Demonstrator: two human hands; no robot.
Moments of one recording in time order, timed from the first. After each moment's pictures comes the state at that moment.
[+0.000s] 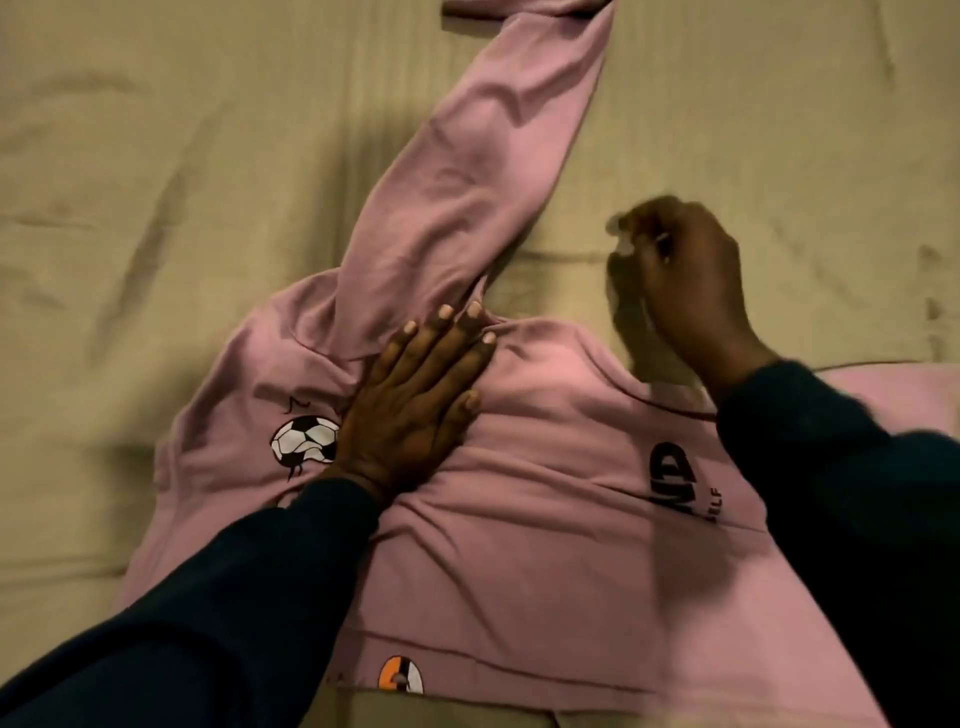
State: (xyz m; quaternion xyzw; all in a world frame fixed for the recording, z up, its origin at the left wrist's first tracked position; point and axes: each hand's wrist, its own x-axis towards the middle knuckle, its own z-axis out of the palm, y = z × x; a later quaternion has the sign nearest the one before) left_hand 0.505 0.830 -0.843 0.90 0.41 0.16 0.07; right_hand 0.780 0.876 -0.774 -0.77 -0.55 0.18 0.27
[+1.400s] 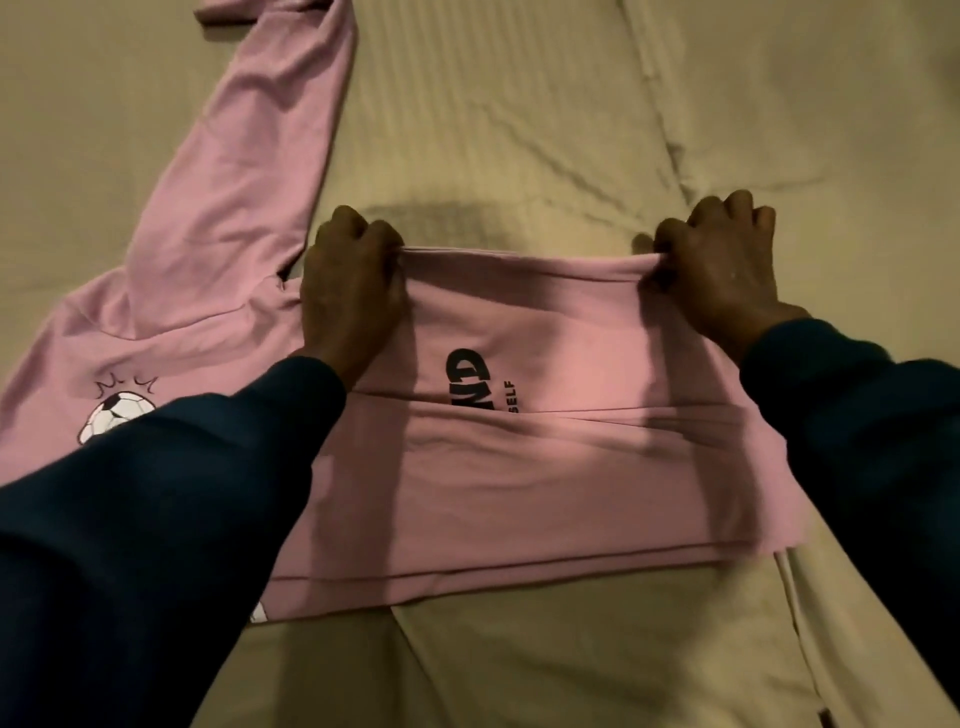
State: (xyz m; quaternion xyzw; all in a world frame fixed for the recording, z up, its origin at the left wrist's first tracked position) left_hand 0.659 0.837 -0.785 0.83 0.51 0.20 0.12; right_hand 0.972 0.725 -0.748 -0.80 -0.60 -0.03 -0.09
